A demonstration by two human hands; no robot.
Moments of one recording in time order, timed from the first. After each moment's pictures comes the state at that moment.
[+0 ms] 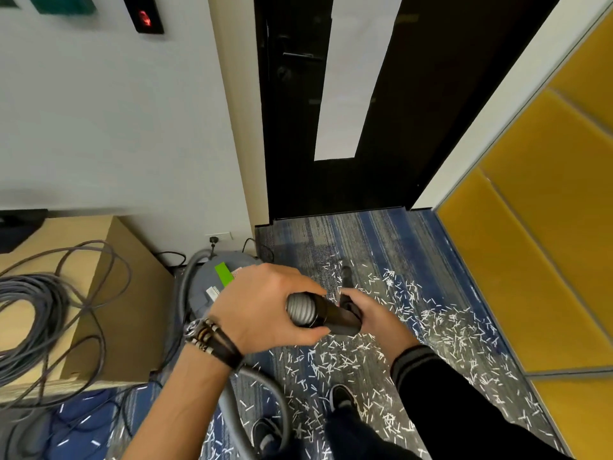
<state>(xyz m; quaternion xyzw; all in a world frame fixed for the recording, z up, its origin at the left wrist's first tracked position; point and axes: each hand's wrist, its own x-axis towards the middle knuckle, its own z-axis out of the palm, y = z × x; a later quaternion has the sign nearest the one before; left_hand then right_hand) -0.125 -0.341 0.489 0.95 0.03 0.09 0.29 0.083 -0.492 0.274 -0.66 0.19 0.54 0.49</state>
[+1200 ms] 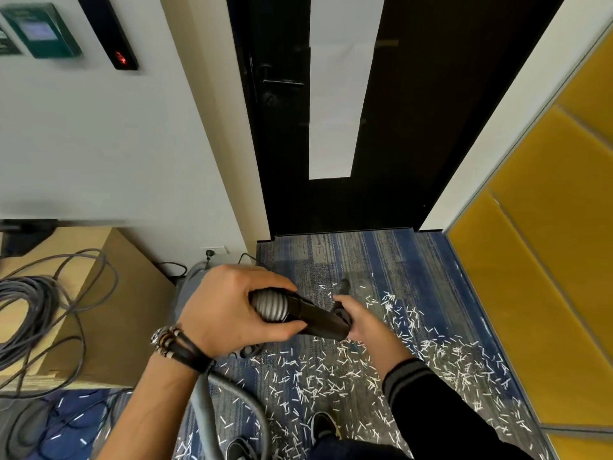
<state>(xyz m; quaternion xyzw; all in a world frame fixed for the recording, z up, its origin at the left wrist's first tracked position) -0.040 -0.435 0.515 0.94 0.12 0.14 0.29 0.183 -0.556 0.277 -0.60 0.19 0.58 0.52</state>
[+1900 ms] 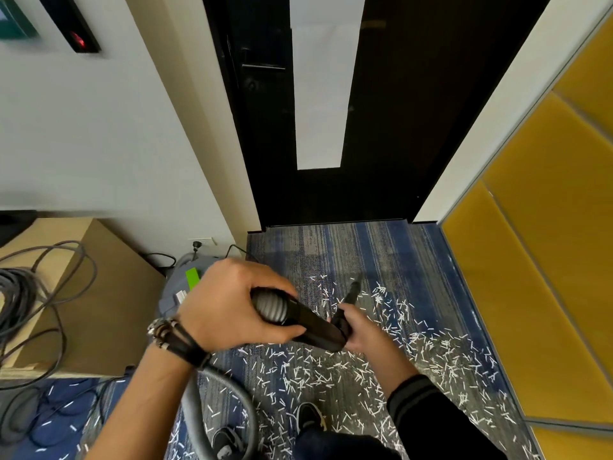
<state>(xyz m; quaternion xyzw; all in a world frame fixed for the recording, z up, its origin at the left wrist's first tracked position) 0.016 -0.466 0.509 0.94 0.07 0.11 0.32 0.208 -0.613 0.261 -0.54 0.27 0.57 0.56</state>
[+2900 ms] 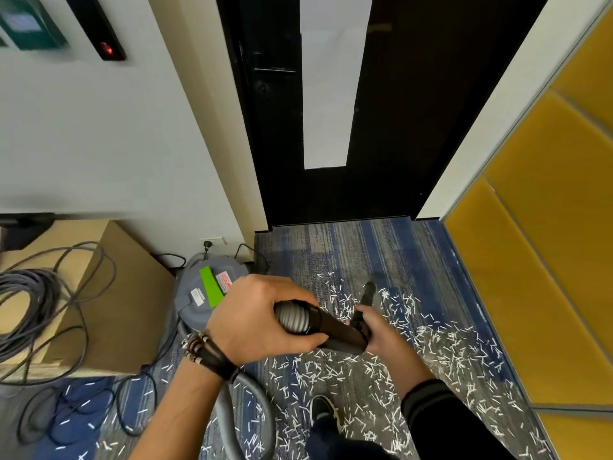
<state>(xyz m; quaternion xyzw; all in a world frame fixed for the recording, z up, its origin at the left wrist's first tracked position) -0.031 -0.481 0.509 0.93 0.09 0.11 0.33 0.176 -0.626 0.260 -0.60 0.25 0.53 0.55</state>
